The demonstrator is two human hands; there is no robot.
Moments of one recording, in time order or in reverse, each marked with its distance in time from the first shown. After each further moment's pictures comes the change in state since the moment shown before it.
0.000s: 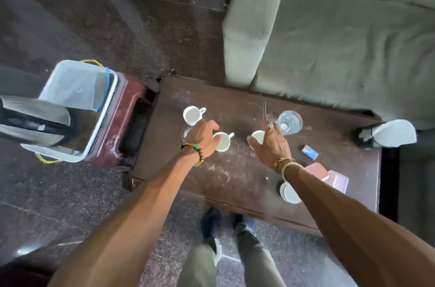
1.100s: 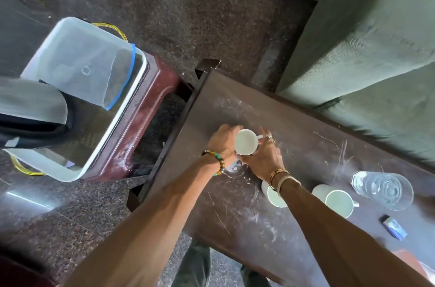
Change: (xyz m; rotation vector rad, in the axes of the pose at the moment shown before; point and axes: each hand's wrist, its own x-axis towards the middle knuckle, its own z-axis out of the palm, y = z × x) left_hand 0.166 -0.167 0.055 -0.158 -0.129 -0.084; right_hand 0.161 -0.128 0.178 0.112 -0.159 0.063
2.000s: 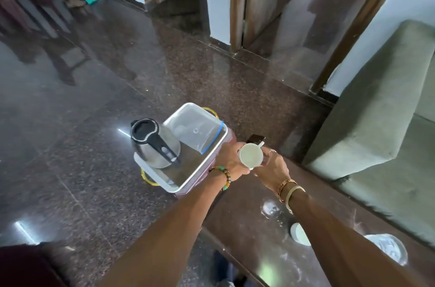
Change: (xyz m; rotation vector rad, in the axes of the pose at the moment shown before) left_hand -0.200 -0.006 -0.228 -0.371 0.439 0.015; right_hand -0.174 -0.227 -0.066 0.082 -0.025 -0.330
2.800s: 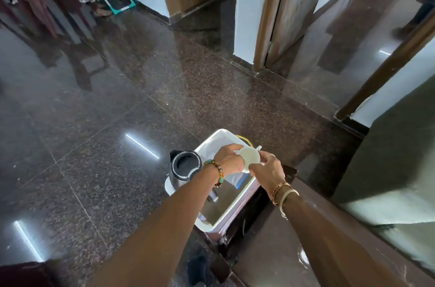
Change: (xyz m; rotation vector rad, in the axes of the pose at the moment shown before) left_hand 0.083 -0.084 -0.148 -0.428 -0.129 -0.347; right_hand 0.066 -0.145 0.105 0.124 0.009 0.034
